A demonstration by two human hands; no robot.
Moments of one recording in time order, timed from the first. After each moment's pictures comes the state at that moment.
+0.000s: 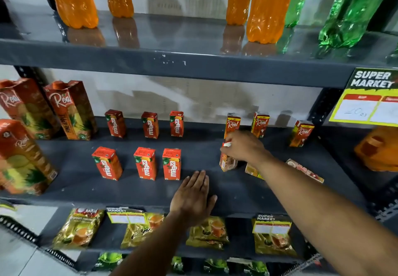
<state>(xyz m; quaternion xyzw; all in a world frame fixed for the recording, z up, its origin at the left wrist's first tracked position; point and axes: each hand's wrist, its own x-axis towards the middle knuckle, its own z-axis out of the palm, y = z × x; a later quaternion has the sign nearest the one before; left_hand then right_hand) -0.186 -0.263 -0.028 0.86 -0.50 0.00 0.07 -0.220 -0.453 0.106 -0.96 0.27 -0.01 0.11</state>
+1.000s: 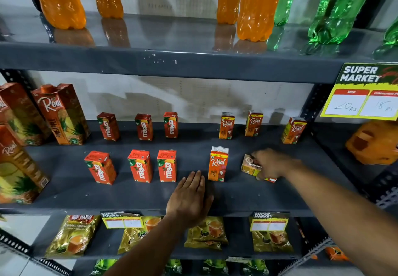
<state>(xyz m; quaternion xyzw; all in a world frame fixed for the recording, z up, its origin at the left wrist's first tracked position) -0.187 -0.259 -0.031 0.86 -0.51 0.02 0.09 -0.291 -0.519 0.079 -0.95 0.25 0.17 0.04</state>
